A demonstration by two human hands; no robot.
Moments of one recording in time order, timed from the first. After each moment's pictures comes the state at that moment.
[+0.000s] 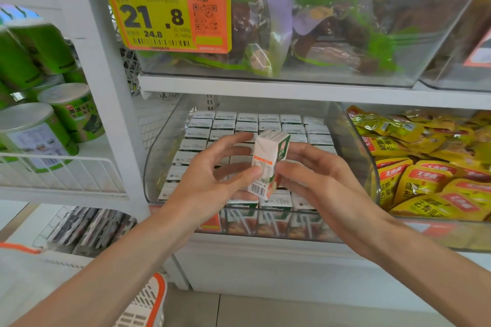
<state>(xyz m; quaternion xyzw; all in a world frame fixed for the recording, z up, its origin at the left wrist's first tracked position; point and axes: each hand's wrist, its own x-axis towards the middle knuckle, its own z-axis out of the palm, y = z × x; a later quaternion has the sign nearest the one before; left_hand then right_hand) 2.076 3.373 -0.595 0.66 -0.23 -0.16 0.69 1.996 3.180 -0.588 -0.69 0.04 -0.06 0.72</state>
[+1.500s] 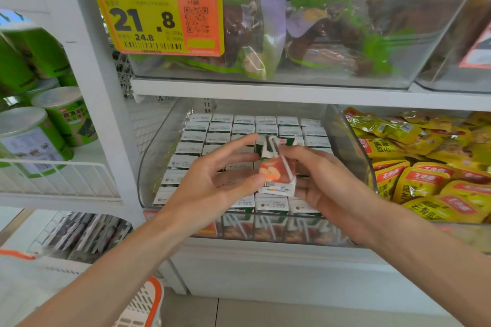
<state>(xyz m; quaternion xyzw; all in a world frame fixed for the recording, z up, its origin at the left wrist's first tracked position) 2.075 3.373 -0.589 0.73 -0.29 -0.15 0.60 2.017 3.169 -0.579 -0.63 0.15 0.03 0.76</state>
